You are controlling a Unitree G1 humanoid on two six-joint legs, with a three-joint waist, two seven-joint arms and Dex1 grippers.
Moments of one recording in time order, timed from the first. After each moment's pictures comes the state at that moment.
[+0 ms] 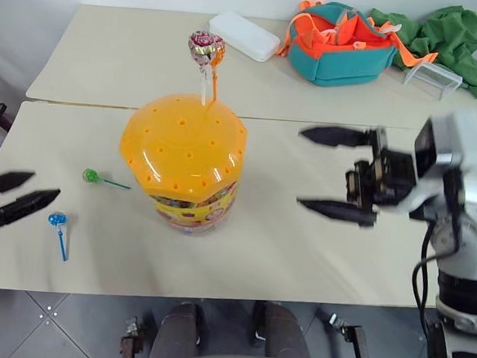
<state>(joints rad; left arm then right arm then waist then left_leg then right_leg) 0.05 0.97 0.76 0.05 -0.75 0.59 -1.05 -0.60 -0.64 -0.10 -0.28 0.89 0.42 1.11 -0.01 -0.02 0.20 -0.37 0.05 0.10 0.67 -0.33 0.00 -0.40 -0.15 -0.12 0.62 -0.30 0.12</state>
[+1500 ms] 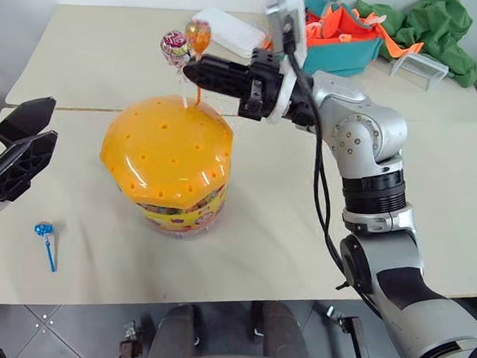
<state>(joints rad) -0.10 0.77 0.77 -0.18 -1.23 0.68 -1.00 -1.13 -0.20 0.00 0.23 0.67 0.62 0.97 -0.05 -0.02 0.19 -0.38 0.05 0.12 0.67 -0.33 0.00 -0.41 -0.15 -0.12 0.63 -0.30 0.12</state>
